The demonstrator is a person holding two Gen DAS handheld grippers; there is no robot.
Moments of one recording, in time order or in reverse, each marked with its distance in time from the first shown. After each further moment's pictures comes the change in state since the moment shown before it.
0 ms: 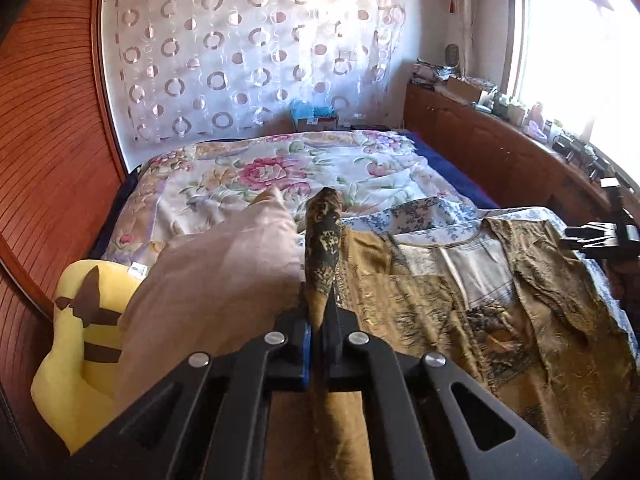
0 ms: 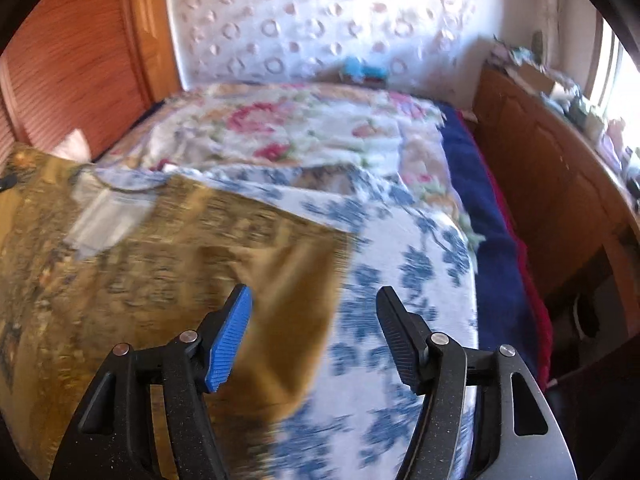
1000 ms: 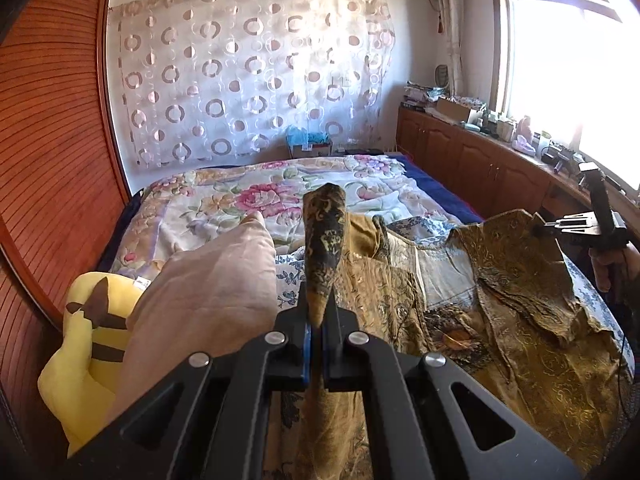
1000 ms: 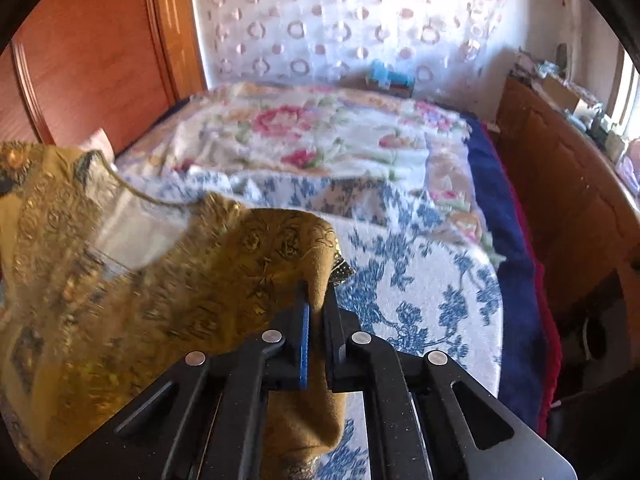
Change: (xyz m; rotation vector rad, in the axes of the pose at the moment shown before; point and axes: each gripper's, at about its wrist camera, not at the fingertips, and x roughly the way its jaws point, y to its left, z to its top) left arm -0.052 -0.030 -0.011 0.020 -0.100 0.008; right arm -0.024 0.022 0.016 -0.061 -0.062 0.076
